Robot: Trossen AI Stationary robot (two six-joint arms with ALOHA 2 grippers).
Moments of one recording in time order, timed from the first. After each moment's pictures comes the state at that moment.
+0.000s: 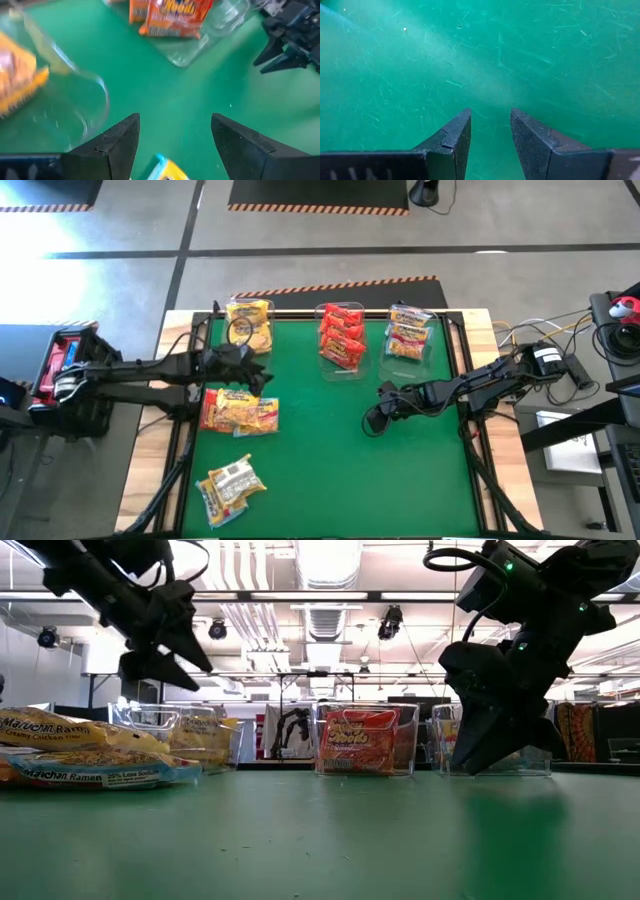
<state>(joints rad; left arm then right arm) 0.22 0.88 0.56 -0.36 -0.12 -0.60 0.11 1.42 0.56 -0.09 0.13 1.02</state>
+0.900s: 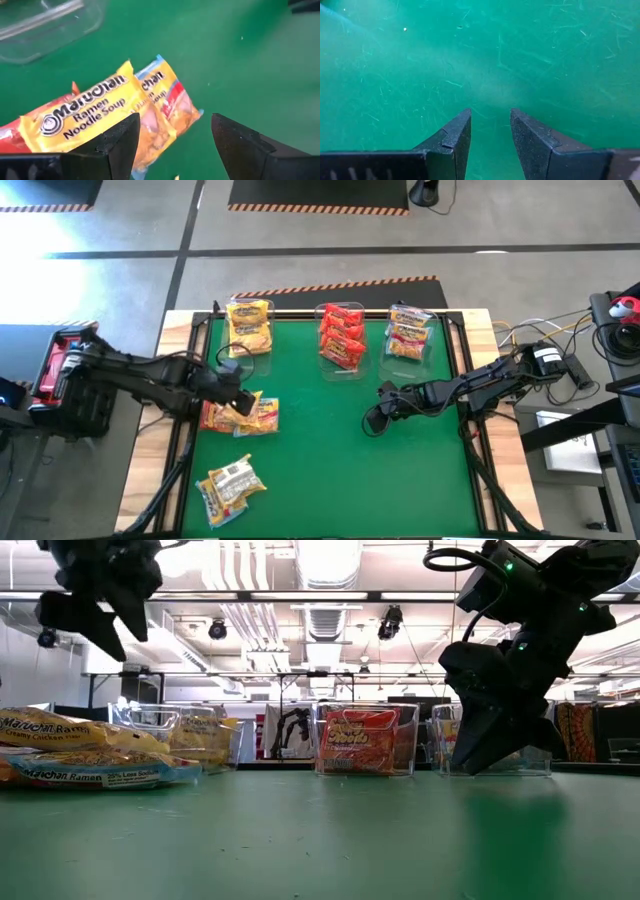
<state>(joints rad) -0.17 0.97 0.90 -1.02 -0.22 -1.17 0.11 1.42 0.56 -0.09 0.13 1.02</state>
